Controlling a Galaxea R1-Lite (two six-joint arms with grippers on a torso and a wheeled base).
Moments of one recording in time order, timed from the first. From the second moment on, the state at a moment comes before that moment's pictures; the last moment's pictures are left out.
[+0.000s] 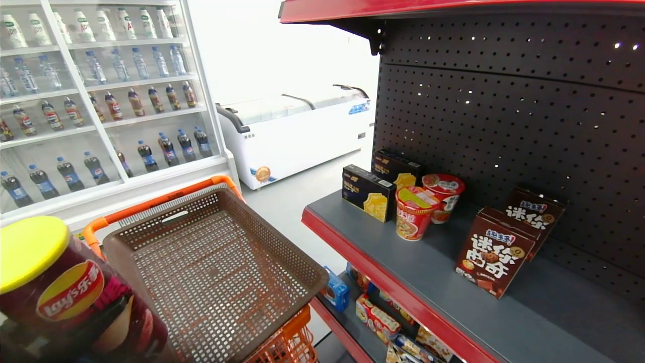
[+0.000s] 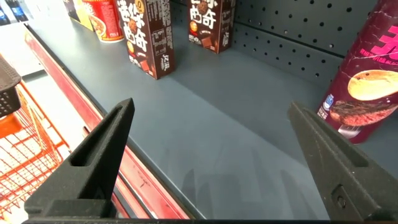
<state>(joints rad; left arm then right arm) -0.11 0.80 -0.18 -0.47 -0.19 0.04 0.00 0.00 0.00 0.00 -0.06 0.00</state>
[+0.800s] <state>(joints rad) -0.11 0.43 -0.21 -0.17 -0.18 0.03 0.00 0.00 0.00 0.00 -0.06 0.00</state>
